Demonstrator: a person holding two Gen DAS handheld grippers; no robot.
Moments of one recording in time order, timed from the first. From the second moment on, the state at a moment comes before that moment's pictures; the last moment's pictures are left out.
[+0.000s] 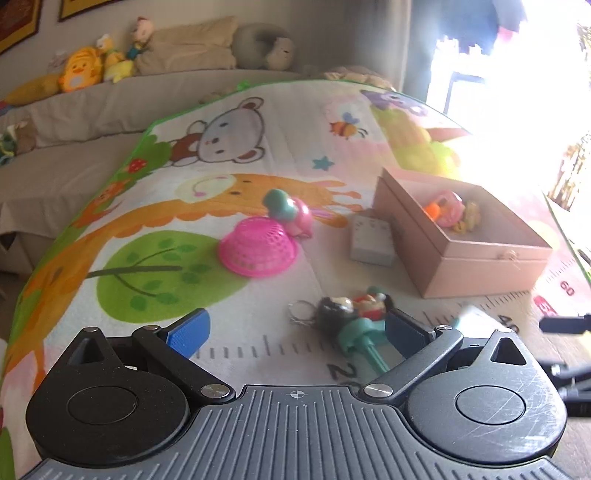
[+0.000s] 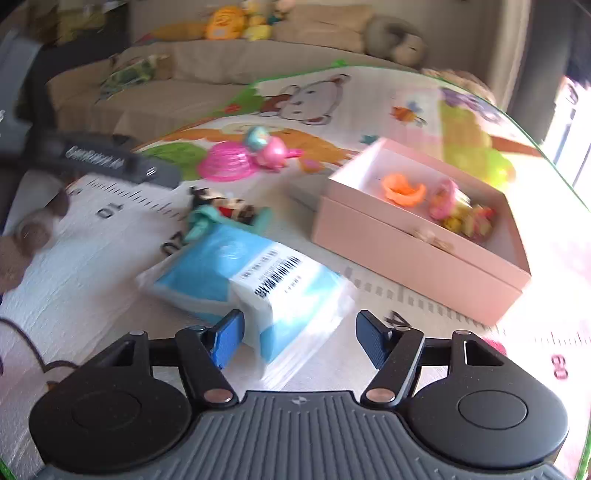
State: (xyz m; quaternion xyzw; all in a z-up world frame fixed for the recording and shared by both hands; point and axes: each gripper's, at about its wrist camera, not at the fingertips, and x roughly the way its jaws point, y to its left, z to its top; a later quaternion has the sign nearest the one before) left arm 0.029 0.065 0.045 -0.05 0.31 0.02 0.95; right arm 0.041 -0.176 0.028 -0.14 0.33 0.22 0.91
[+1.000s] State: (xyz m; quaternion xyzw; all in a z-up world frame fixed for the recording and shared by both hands) left arm 0.046 0.007 0.030 -0.08 0.34 -0.08 0.93; right arm 0.058 -0.280 -0.002 0.04 0.31 0.06 0.95
